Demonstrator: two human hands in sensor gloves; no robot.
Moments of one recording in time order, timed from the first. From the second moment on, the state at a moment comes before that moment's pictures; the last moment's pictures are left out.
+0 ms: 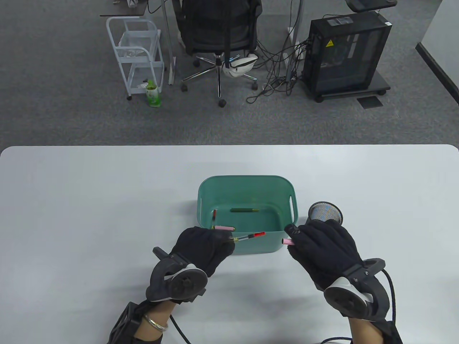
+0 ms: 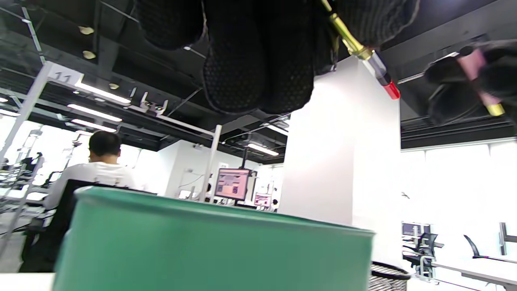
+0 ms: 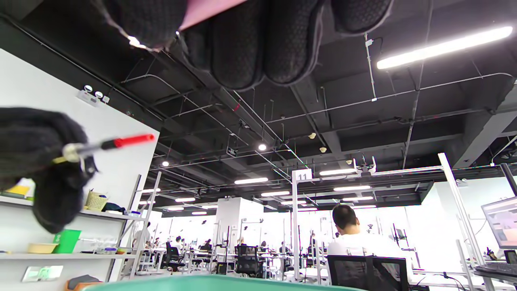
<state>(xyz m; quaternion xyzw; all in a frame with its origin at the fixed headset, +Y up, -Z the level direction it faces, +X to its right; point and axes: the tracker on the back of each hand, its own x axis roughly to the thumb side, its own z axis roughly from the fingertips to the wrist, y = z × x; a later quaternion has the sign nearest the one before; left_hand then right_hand) -0.125 -0.623 -0.262 0.23 -0.29 0.15 0.92 0.179 -0.593 -0.223 0.22 -0.38 0.89 0.13</state>
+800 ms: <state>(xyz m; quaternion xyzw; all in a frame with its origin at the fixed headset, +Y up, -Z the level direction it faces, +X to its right) -0.082 -0.647 -0.354 0.06 -0.16 0.11 0.98 0.176 -0.583 -0.209 0.24 -0.39 0.87 0.15</state>
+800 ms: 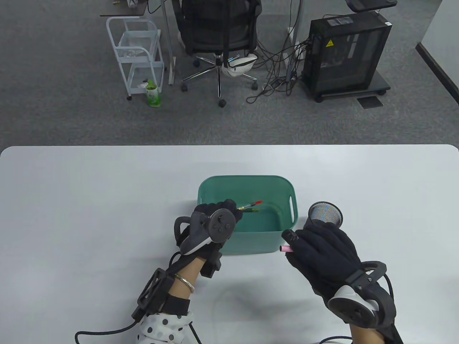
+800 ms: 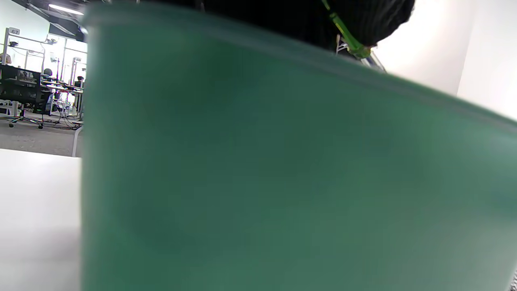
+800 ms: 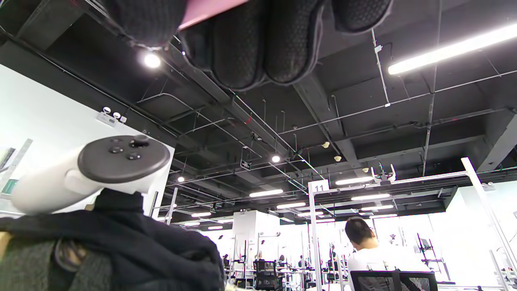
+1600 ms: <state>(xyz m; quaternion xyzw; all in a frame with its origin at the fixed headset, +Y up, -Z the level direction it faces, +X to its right) -0.089 -0.652 -0.334 0.07 -0.21 0.10 0.97 0.176 -0.582 -0.210 0.24 -0.39 0.88 0.15</state>
